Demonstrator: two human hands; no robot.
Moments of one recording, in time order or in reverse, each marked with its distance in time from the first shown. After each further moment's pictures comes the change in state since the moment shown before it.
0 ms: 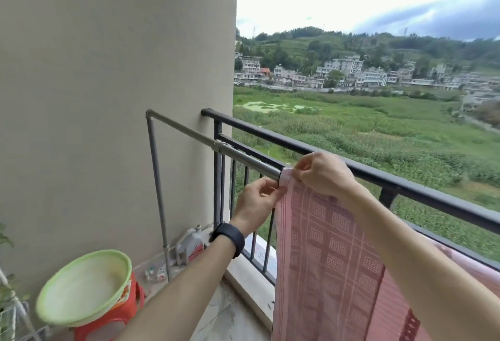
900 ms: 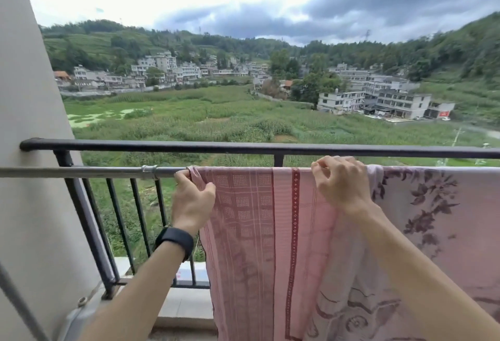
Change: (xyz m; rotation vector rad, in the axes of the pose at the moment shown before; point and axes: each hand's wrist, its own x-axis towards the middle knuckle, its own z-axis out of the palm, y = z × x) left_hand 0.047 -0.012 -0.100 0.032 -0.202 0.034; right_hand -0.128 -0.018 0.038 -0.330 0.708 0.637
